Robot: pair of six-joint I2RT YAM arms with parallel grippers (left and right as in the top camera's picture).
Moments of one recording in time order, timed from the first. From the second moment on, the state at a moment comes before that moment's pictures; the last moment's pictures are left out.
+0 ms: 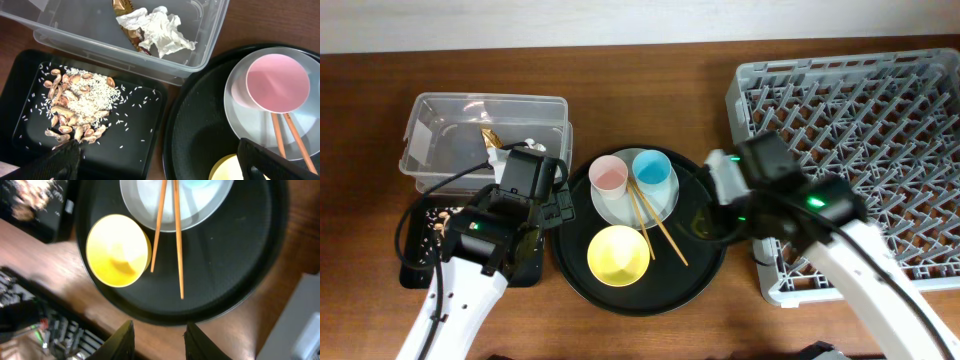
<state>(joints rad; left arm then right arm) -0.34 1.20 1.12 -0.98 -0.35 -0.49 0.47 1.34 1.27 -1.13 -0.30 0.19</state>
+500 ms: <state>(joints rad) -0.34 1.20 1.12 -0.98 -0.35 -0.49 0.63 1.81 1.27 -0.98 -0.14 0.16</state>
